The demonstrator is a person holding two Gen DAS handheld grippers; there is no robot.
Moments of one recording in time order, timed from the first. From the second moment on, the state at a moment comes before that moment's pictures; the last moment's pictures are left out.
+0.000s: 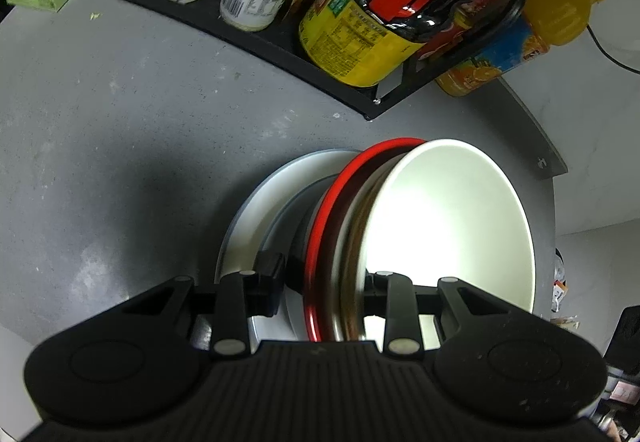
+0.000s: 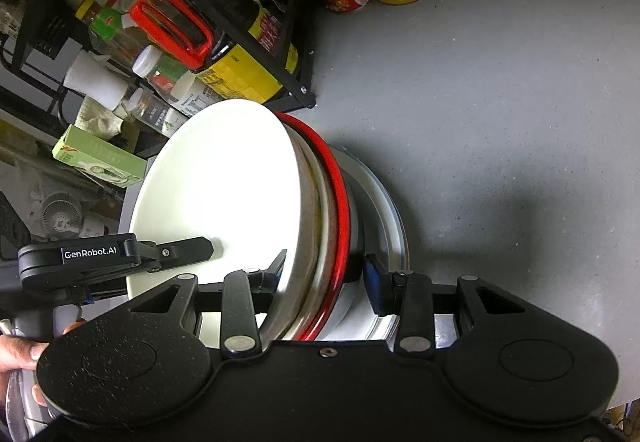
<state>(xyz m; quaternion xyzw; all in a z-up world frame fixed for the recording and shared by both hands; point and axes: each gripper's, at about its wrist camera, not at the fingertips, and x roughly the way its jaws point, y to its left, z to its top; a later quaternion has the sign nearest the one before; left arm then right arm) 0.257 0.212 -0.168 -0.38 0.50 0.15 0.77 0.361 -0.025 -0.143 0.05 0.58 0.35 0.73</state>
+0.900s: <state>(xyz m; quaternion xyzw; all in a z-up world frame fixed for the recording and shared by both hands) 0.267 0.176 -0.079 -0.24 0.44 0.11 0.85 0.324 -0.116 -0.058 0.08 0.43 0.24 0.87</state>
